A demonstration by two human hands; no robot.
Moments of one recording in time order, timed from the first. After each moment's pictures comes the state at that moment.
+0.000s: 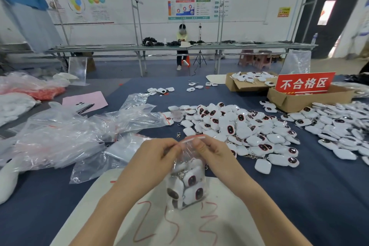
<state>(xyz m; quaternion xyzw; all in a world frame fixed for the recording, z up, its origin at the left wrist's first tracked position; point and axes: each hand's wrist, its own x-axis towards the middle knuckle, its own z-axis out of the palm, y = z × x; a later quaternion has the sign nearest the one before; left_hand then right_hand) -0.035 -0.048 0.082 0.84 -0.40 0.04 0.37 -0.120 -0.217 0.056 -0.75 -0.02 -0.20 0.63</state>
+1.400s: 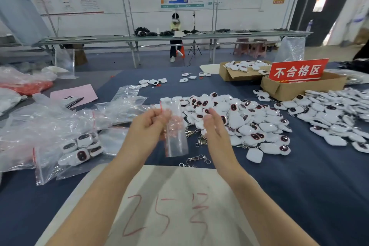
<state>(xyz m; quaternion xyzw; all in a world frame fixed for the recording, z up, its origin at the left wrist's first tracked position) -0.012 -0.085 0.082 0.69 -0.27 -0.08 0.67 -0.103 -0.237 0.035 -0.68 0.15 -0.28 0.66</state>
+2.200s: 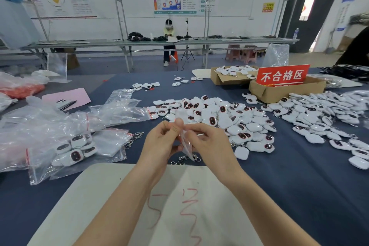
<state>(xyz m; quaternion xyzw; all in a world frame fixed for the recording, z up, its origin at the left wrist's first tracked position) -0.061 -0.113 0.068 0.58 -0.23 -0.20 0.76 -0.147 -0.217 0.072 -0.75 0.14 -0.29 0.57</state>
